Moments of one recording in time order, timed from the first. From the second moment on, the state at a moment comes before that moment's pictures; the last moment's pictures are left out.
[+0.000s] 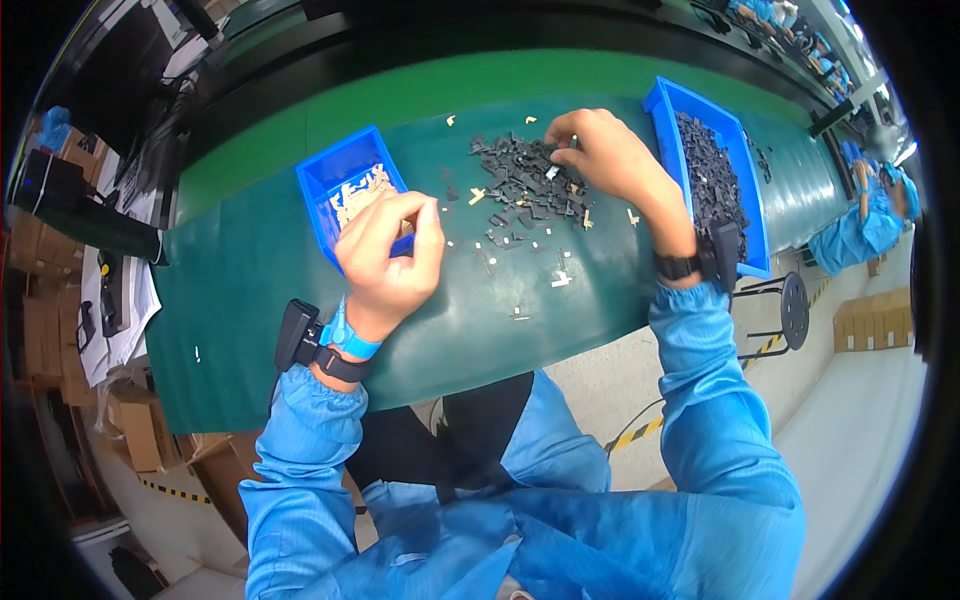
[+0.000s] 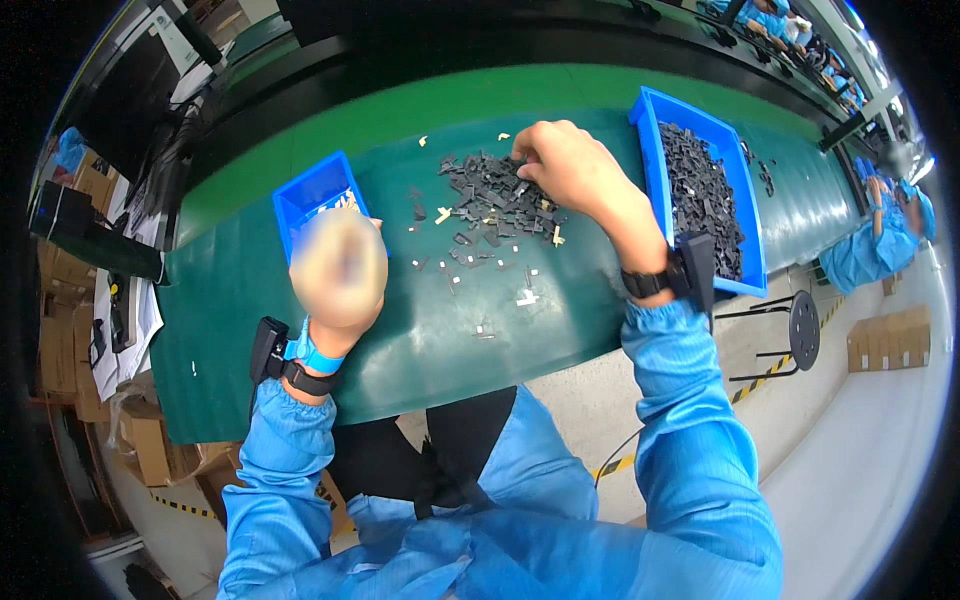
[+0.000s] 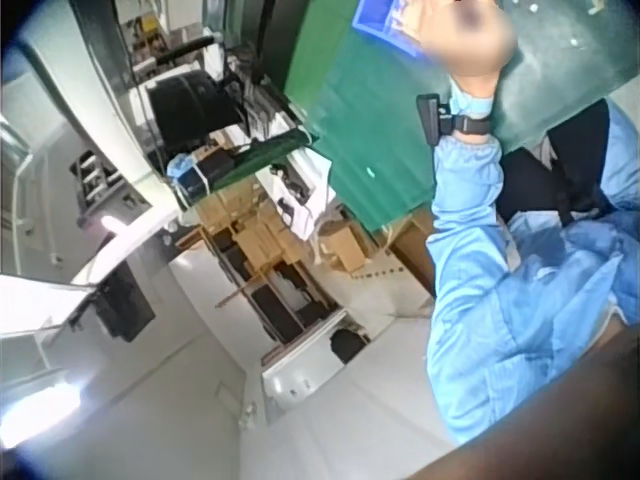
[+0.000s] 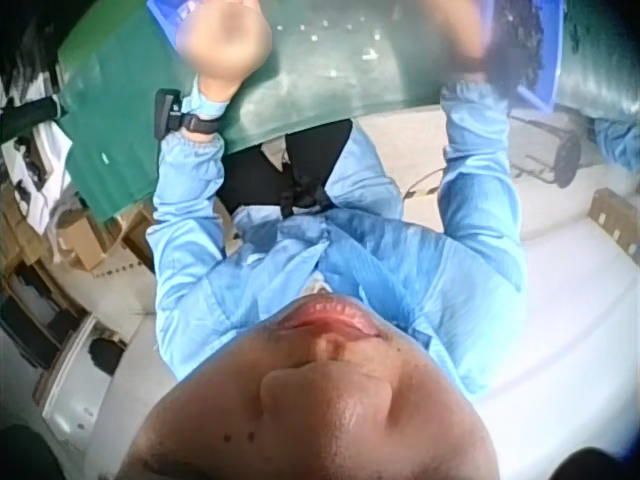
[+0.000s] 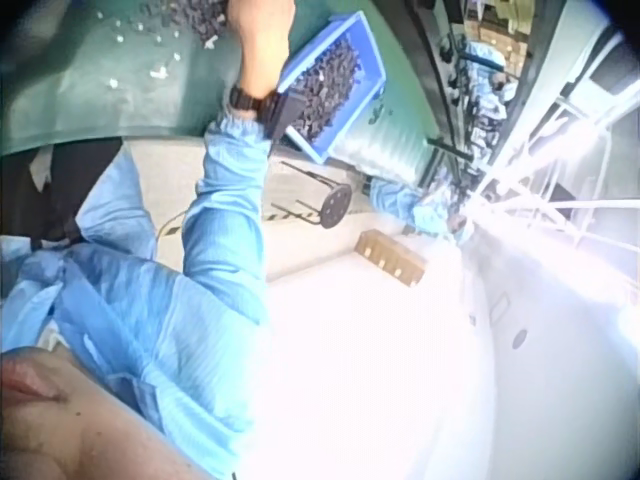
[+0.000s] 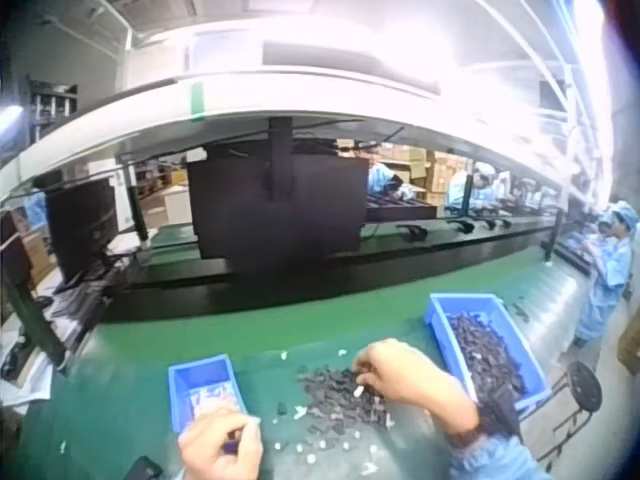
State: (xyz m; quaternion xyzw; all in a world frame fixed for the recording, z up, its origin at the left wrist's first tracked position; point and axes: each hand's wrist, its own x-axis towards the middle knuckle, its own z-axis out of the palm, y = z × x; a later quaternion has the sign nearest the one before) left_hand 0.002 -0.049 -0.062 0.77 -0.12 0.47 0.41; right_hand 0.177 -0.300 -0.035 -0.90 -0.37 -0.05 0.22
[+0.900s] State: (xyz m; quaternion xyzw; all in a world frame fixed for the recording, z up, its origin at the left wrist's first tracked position) left_hand 0.004 -0.061 -0.065 0.82 -0.24 0.38 0.36; right_hand 0.135 -0.325 -0.029 -0.92 -0.27 -0.01 0.28
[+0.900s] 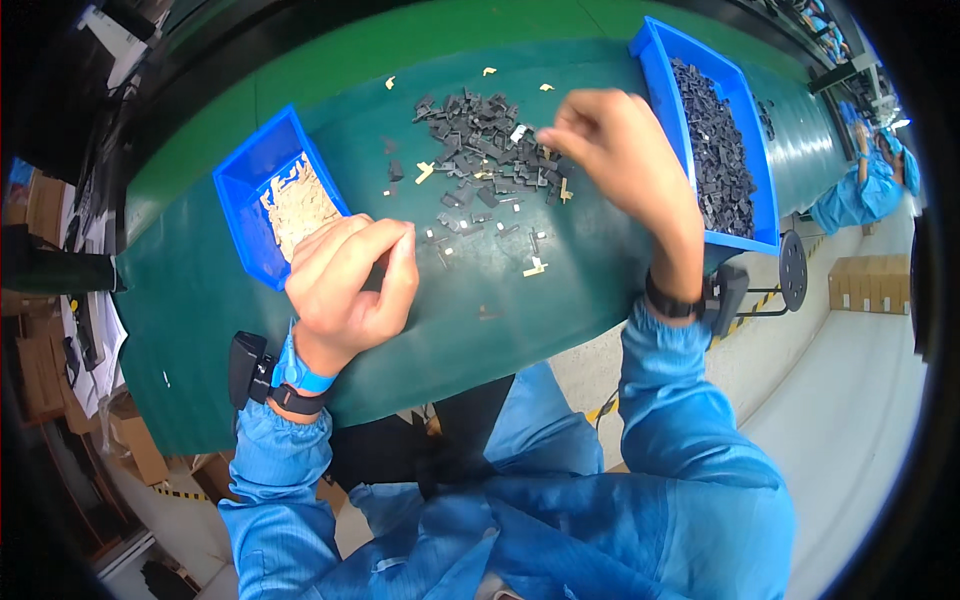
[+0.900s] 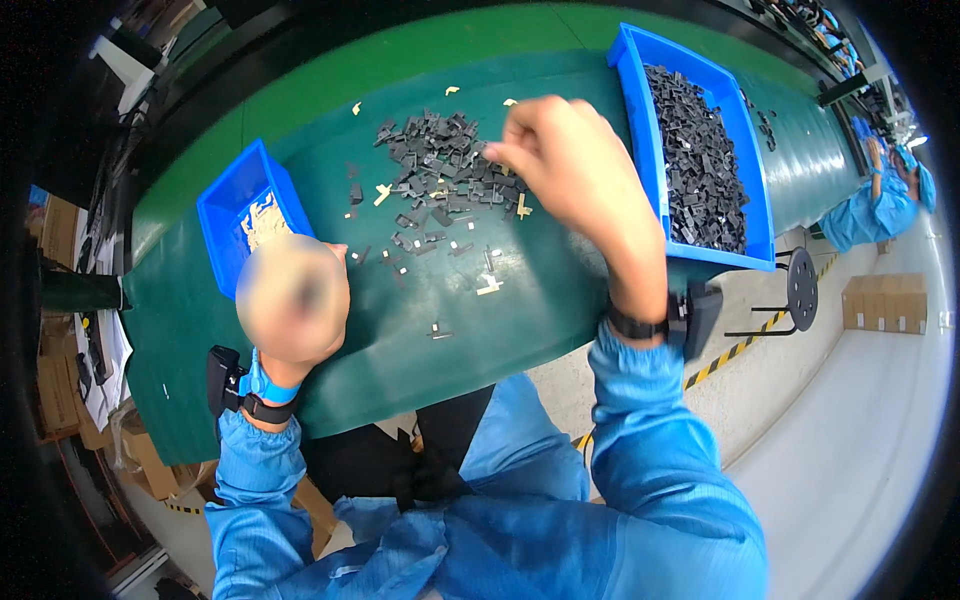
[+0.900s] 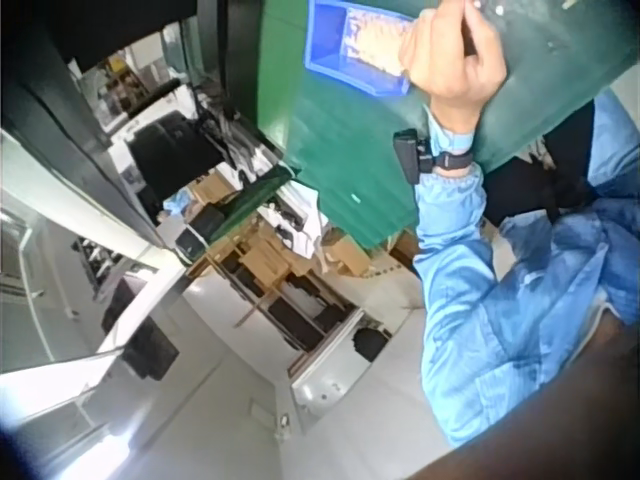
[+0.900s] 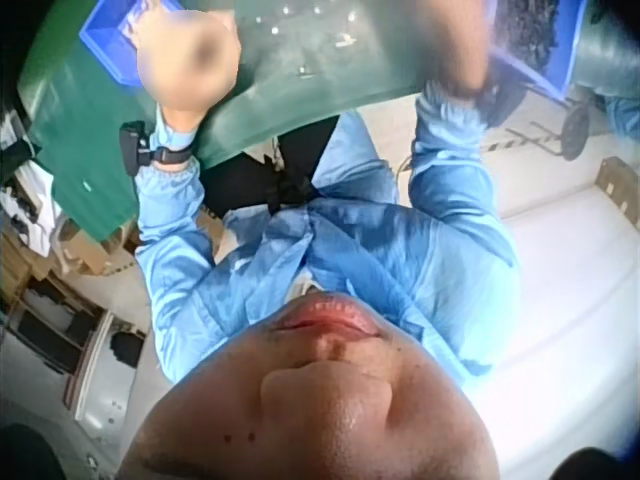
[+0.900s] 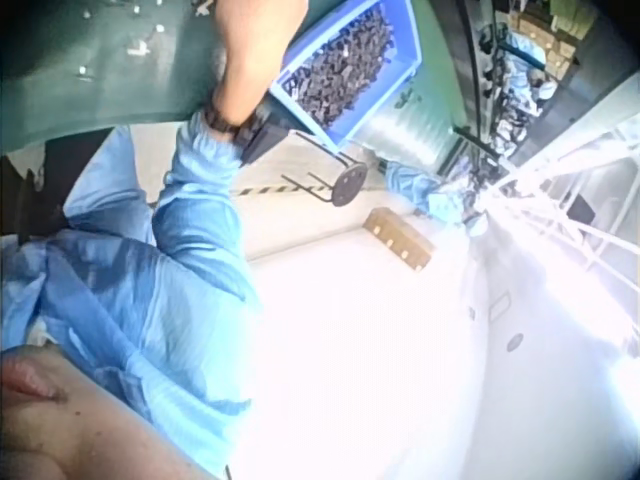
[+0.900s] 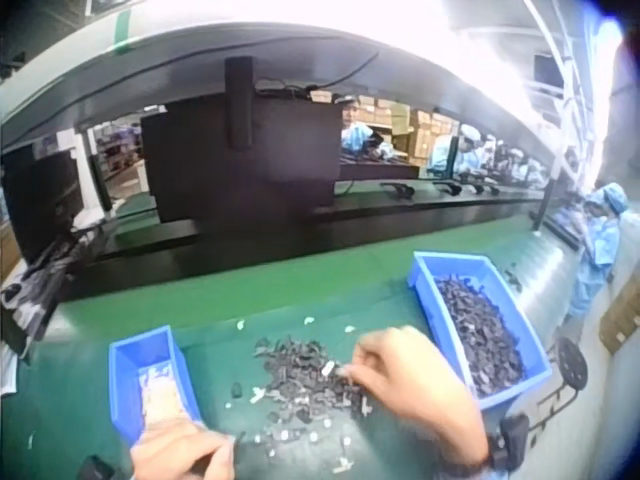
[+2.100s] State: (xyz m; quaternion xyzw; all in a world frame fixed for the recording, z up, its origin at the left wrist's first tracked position) left_hand 0.005 -0.058 -0.058 0.76 -0.08 0.44 0.46; right_hand 0.095 -0.226 0.011 -0.70 -0.33 0.22 0.60
